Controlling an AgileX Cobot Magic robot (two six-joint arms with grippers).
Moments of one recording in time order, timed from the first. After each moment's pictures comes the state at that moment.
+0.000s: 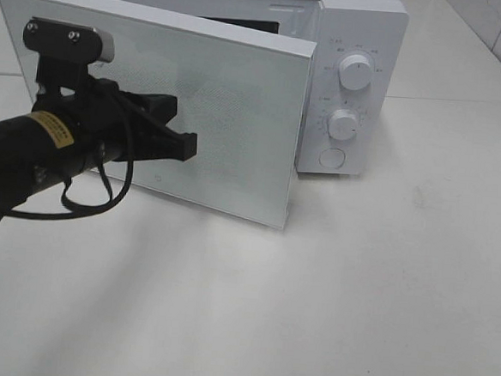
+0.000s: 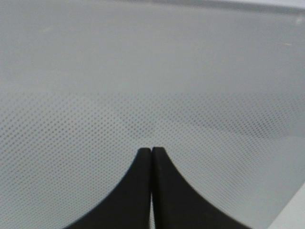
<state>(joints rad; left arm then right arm) -0.64 1.73 -0.64 -0.16 -0.76 -0.02 0.07 0.00 -0.50 -0.01 1.01 0.03</state>
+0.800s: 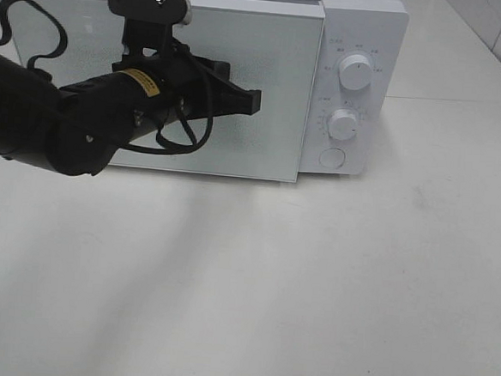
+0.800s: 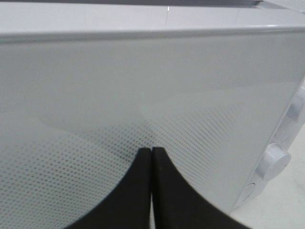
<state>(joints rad) -0.68 1.92 -0.97 -0.29 -0.65 0.08 0.07 0.00 -0.50 -0.01 1.01 0.03</state>
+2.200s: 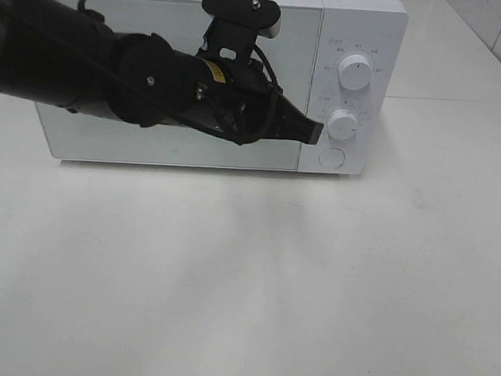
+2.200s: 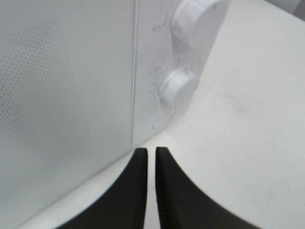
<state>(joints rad) -0.77 1.91 -1.18 -0.33 -0.06 0.22 0.07 0.00 -0.50 -0.01 1.01 0.03</state>
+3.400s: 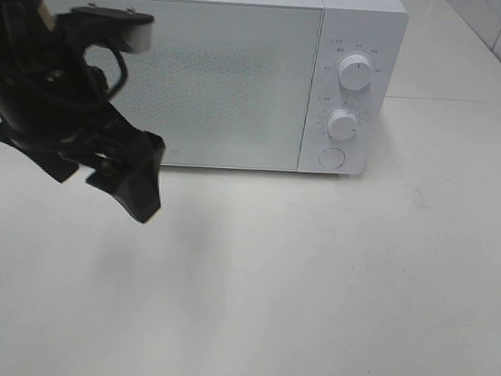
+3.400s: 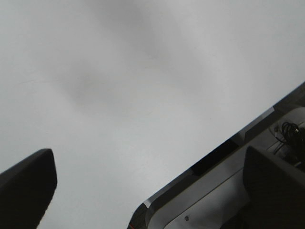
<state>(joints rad) -0.57 1.58 -1.19 -0.19 1.06 0.08 0.07 0.00 -0.50 -0.01 1.01 0.03</state>
